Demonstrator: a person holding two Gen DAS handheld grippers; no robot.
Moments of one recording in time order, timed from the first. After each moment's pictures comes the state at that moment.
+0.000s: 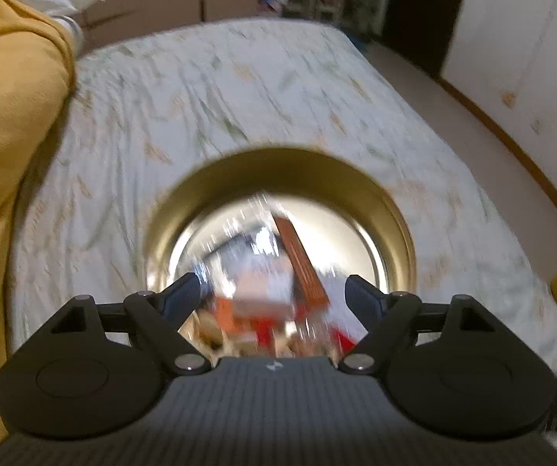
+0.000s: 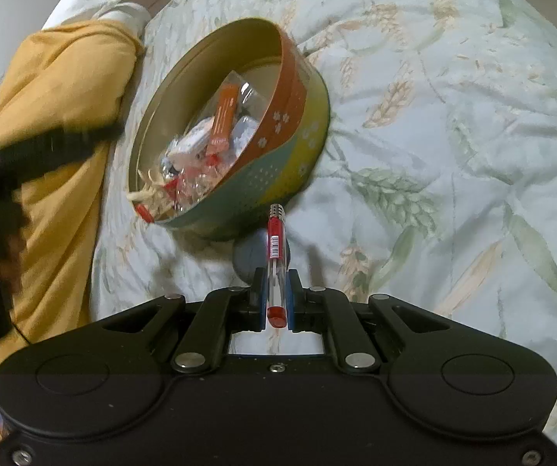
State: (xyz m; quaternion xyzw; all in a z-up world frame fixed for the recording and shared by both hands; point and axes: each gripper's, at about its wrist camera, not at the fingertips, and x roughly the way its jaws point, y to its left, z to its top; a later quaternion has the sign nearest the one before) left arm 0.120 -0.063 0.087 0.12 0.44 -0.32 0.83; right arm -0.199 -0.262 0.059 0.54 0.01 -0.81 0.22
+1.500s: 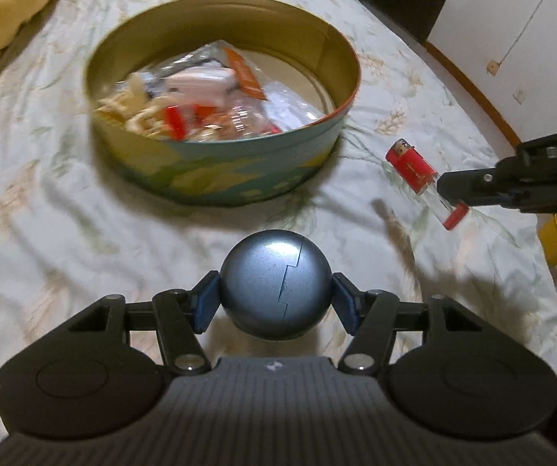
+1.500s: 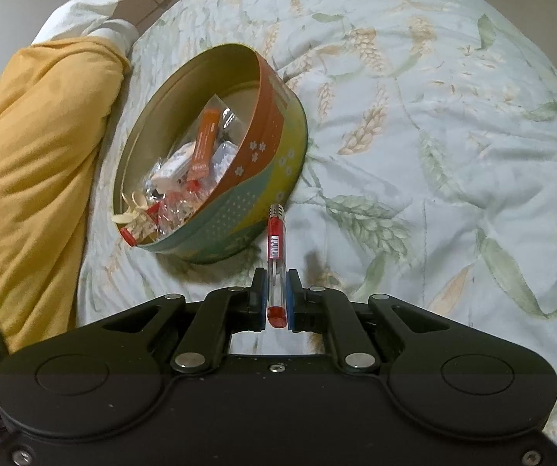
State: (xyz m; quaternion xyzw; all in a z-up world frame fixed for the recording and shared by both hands) left arm 0.004 -0.022 0.000 0.08 0.49 -0.31 0.81; right arm -0.202 -0.257 0.066 0.51 0.01 -0.84 0.19
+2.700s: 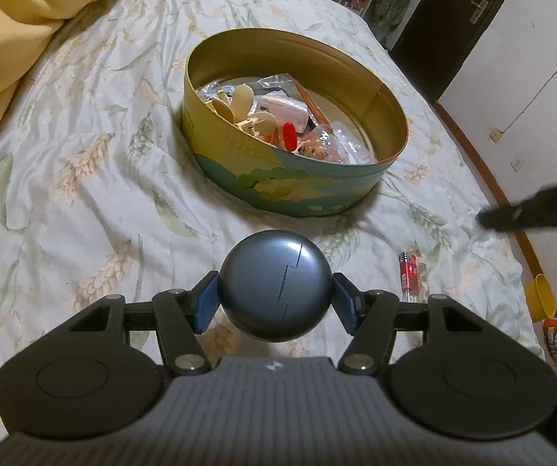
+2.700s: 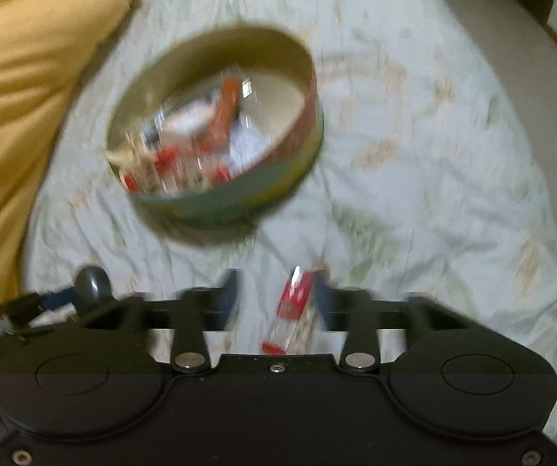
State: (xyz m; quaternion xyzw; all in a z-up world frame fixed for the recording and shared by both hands) left arm 0.015 0.054 0.005 -0.02 0.47 -0.30 0.83; right arm -0.171 -0.334 0.083 0.51 0.16 -0.84 0.12
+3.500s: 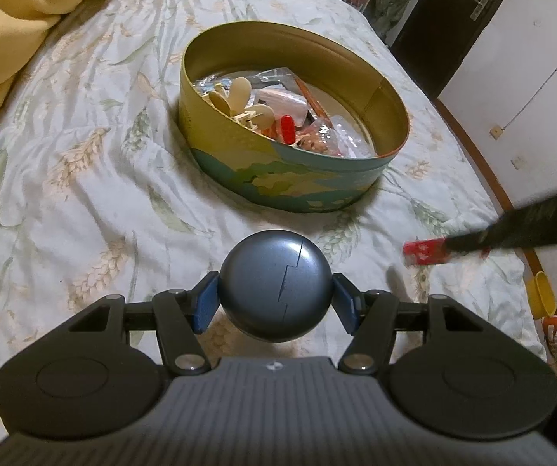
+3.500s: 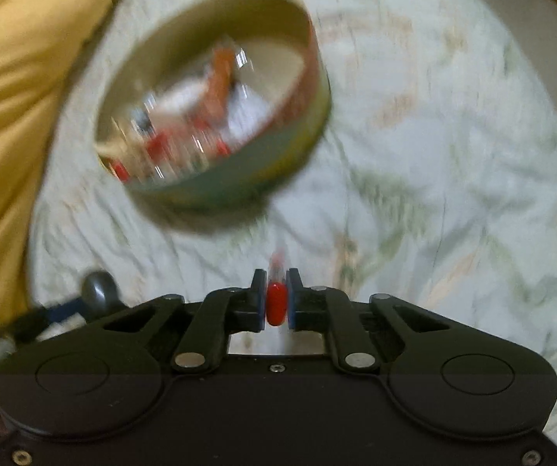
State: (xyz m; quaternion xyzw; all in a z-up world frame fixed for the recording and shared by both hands) left arm 0.015 0.049 0.000 -0.02 0.48 -0.30 0.83; right arm -0.178 -0.331 0.085 0.50 0.09 -0.85 0.11
